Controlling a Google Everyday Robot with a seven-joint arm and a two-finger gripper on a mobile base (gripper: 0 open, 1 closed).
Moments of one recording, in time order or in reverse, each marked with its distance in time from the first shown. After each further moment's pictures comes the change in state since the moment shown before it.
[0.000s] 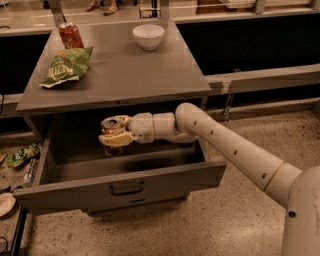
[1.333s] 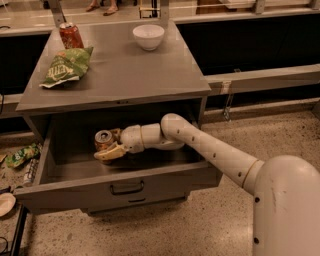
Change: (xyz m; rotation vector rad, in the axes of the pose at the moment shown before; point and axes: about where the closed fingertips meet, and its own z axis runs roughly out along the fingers) arm 0.088 -0.028 0.042 -0.018 0.094 -0.053
